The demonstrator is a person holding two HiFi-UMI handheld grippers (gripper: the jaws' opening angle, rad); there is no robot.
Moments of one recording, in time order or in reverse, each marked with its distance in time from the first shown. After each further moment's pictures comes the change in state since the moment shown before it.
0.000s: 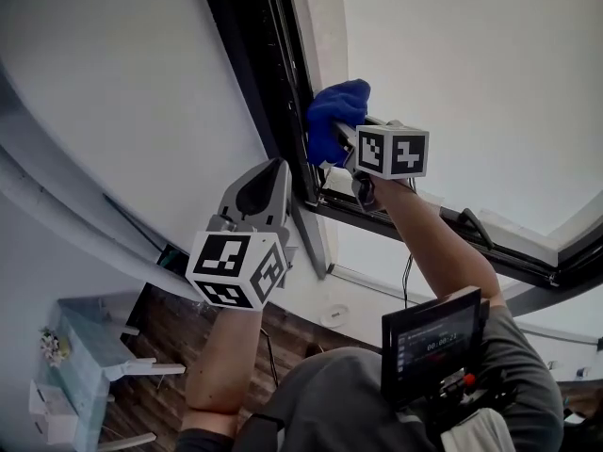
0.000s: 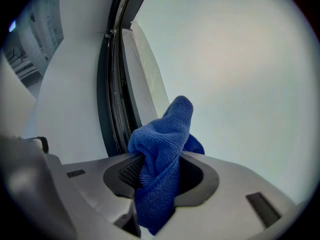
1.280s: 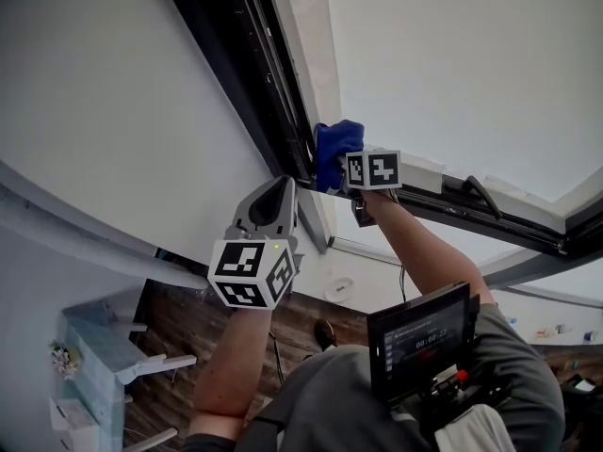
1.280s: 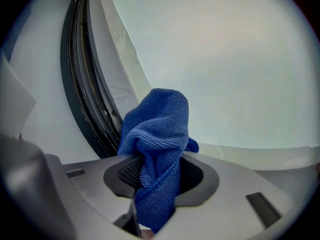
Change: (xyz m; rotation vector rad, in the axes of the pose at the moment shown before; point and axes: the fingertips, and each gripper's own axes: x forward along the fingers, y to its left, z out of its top) left arm 0.012 -0.003 -0.109 -0.064 0.185 -0.053; right arm 0.024 -0.076 -0.200 0.147 0.312 -0.192
